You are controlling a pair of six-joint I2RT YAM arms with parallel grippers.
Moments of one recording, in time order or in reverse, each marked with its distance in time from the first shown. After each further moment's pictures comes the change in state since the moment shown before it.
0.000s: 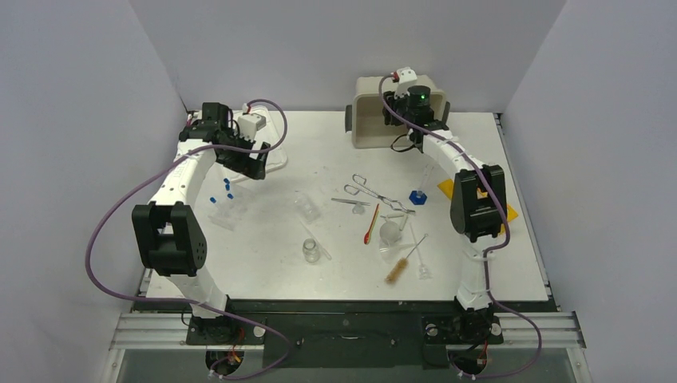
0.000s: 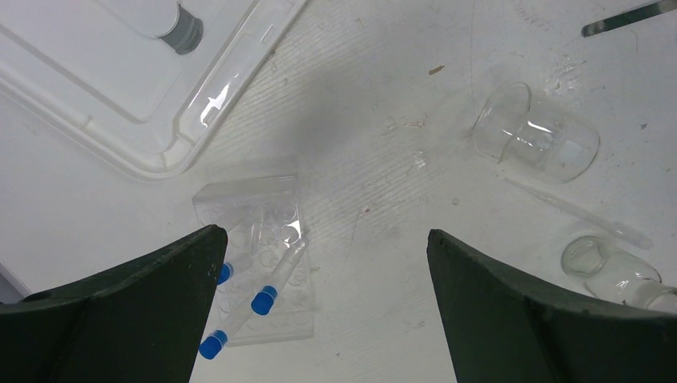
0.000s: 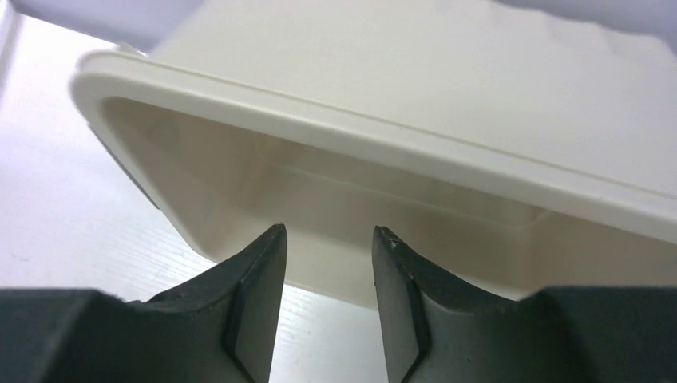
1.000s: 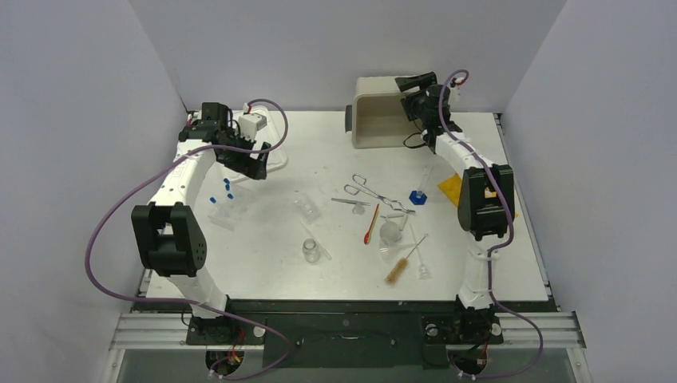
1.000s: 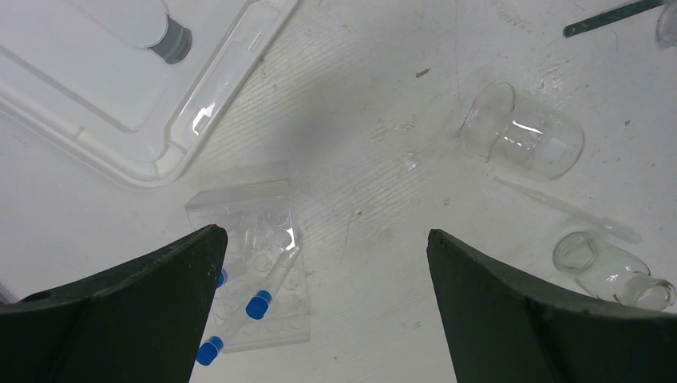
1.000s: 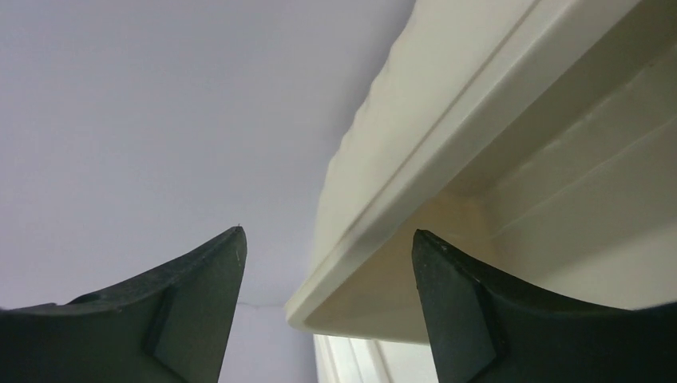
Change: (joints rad) left arm 0.000 -0.004 -0.004 -0.001 0.037 0.011; right arm -0.095 -0.013 -0.064 0.222 0.048 1.308
